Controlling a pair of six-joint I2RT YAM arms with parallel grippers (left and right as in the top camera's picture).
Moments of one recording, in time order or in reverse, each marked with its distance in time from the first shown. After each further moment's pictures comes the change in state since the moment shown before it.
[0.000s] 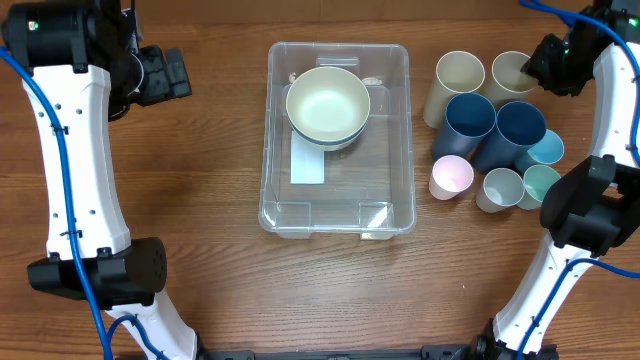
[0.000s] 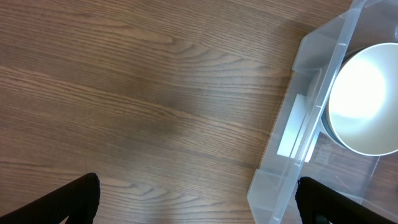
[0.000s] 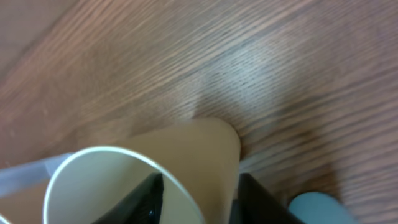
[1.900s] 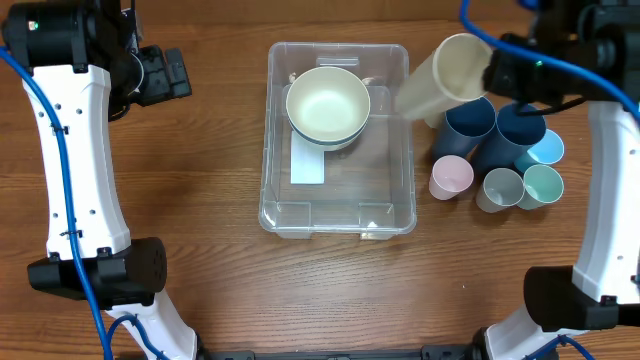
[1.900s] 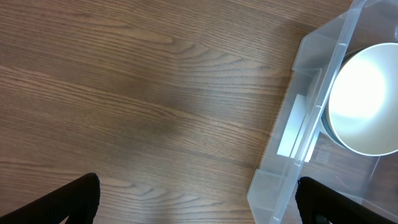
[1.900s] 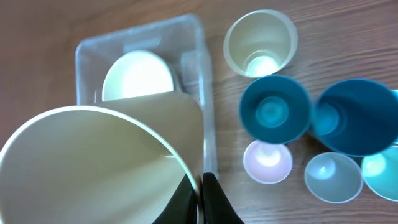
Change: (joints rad) left arm 0.000 0.000 0.000 0.000 0.000 0.000; right arm 0.362 -0.506 0.066 -0.415 0.016 0.003
